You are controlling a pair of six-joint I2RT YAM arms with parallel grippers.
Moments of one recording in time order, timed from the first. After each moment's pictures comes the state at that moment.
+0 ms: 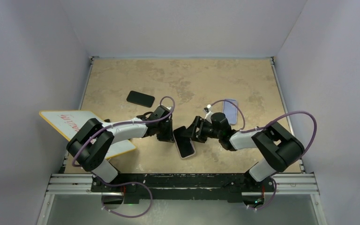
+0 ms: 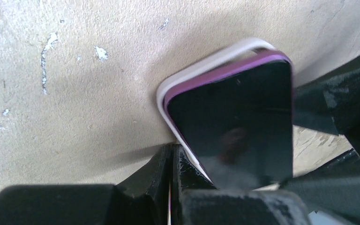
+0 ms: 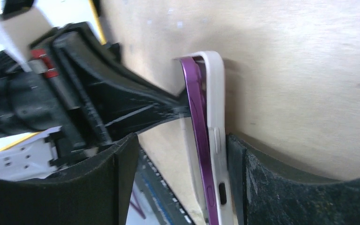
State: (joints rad) left arm -0.73 1.59 0.78 -0.24 0.15 -0.70; right arm 0.63 1.56 0.42 0.59 -0.45 1.04
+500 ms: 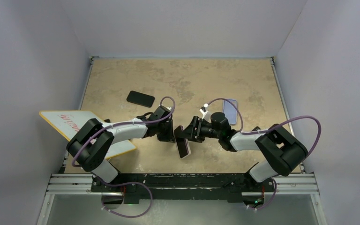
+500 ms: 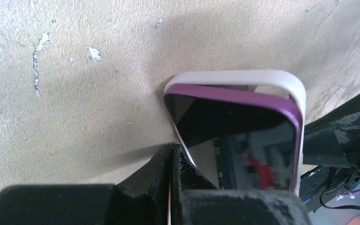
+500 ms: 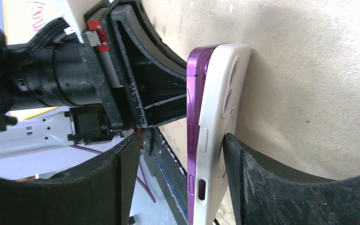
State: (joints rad) left arm -0.73 1.59 0.77 -0.22 0.15 -0.70; right arm 0.66 1.51 0.42 0.66 -0.54 1.06
